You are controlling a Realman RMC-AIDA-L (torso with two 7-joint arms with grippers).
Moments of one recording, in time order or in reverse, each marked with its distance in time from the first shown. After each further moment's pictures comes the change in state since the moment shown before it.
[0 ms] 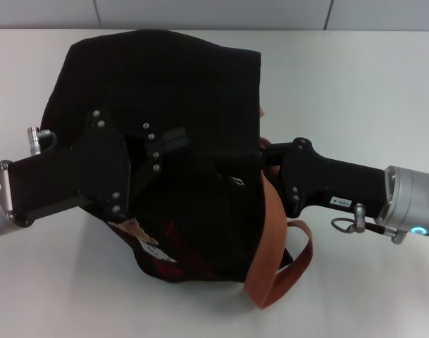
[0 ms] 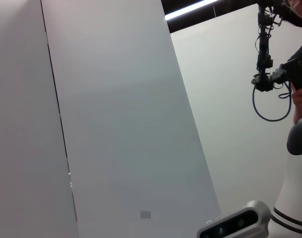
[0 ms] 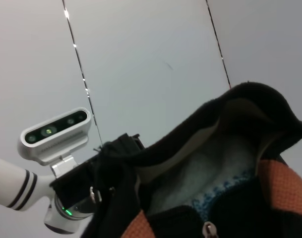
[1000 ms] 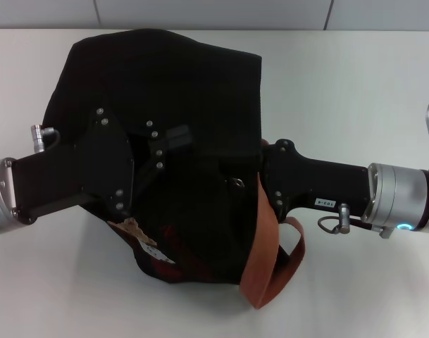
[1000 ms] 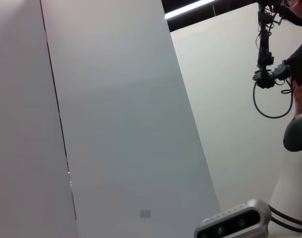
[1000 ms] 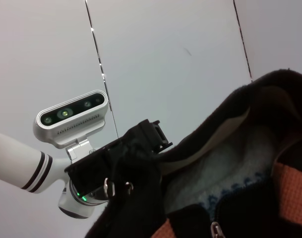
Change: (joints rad) left arm -0.009 0.000 0.003 -0.005 0.000 -0.008 0.000; right arm 0.043 0.006 -0.044 0.010 0.002 0.026 -0.023
